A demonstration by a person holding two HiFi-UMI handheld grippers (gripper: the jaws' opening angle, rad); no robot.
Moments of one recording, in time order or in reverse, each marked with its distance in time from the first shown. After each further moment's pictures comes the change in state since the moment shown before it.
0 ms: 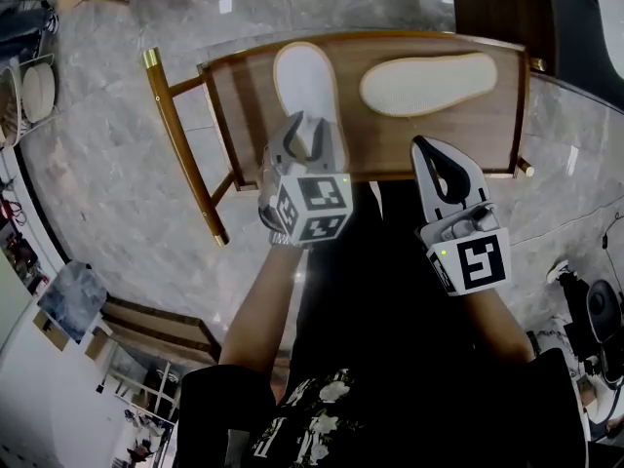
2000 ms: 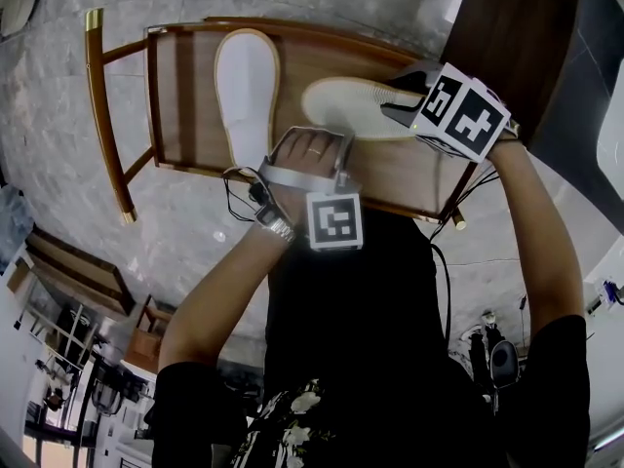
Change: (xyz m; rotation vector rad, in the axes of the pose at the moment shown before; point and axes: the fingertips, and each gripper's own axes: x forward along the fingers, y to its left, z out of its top) left arm 0.066 -0.164 0.055 0.784 0.101 -0.183; right arm 0.099 -0.116 -0.112 -0.600 0.927 0.820
